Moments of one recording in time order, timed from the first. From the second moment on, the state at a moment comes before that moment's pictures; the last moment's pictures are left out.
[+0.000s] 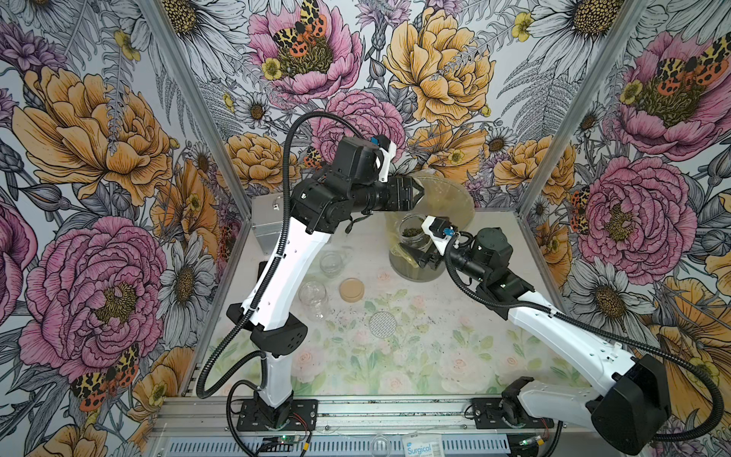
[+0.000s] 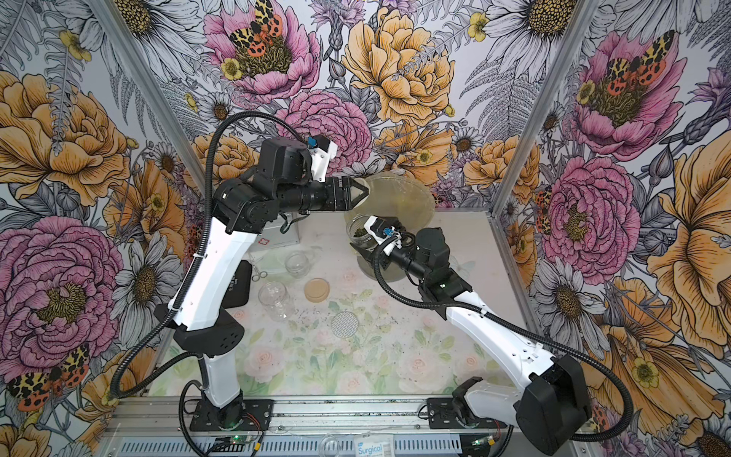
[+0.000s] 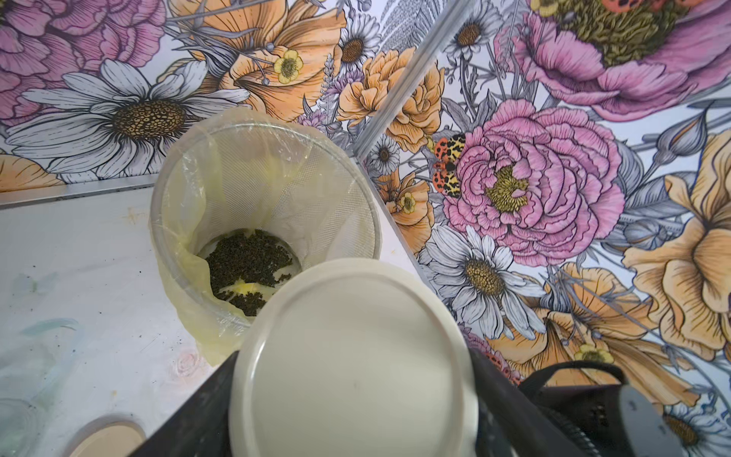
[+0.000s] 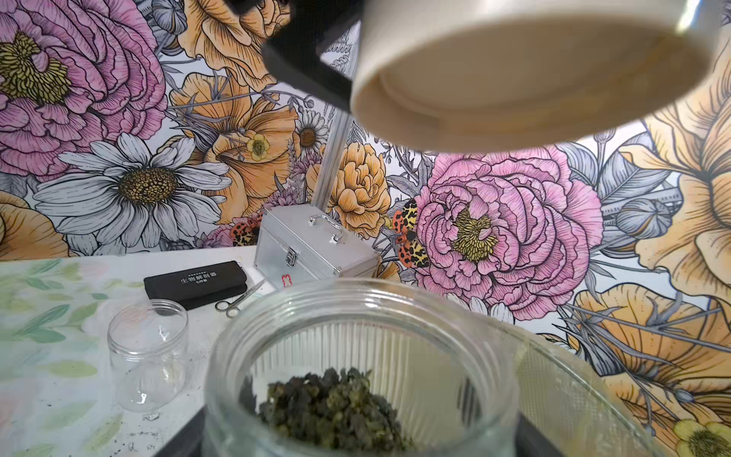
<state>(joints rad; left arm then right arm) -0.69 1.92 2.67 -1.23 0.12 -0.51 0.50 1.22 0.96 0.24 -0.37 -0.35</state>
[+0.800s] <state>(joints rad) -0.86 1.47 1.60 -1.05 -0.51 -0.48 0.48 0.92 0.93 0.23 -0.13 -0.15</state>
